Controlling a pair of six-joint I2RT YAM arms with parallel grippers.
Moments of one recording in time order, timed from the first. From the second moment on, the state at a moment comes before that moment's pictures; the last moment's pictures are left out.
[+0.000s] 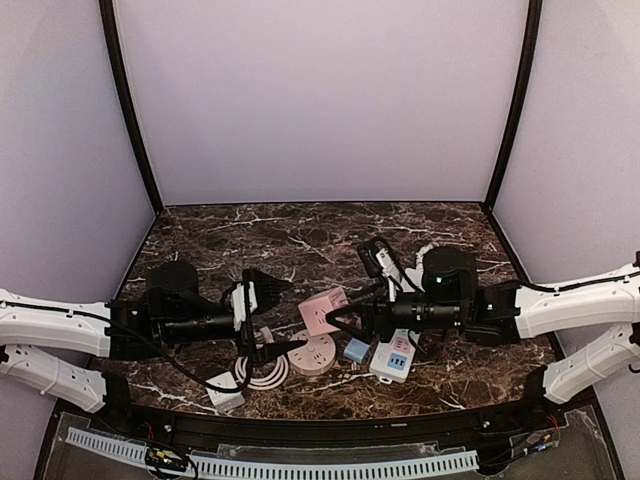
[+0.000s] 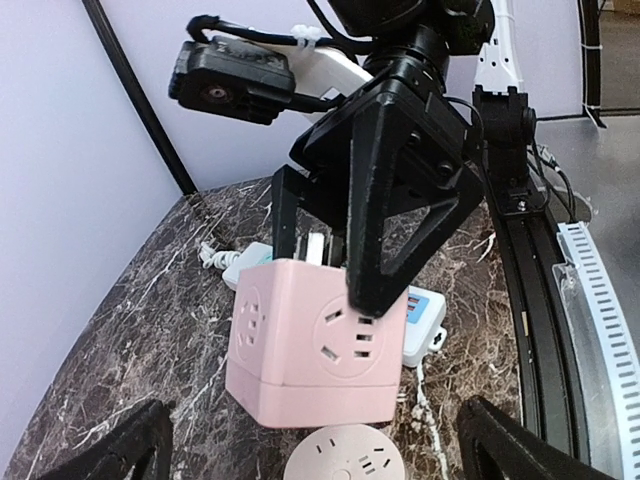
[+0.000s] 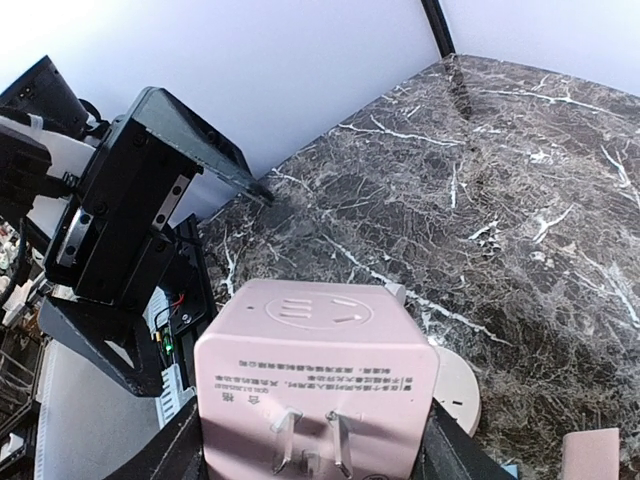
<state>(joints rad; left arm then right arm) -1.11 1.08 0.56 0.29 0.12 0.37 1.10 1.27 0.68 0.29 -0.21 0.42</state>
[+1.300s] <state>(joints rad) -0.97 1.36 0.90 0.50 0.64 -0.50 1.07 1.00 0.59 0.57 -0.27 0.42</state>
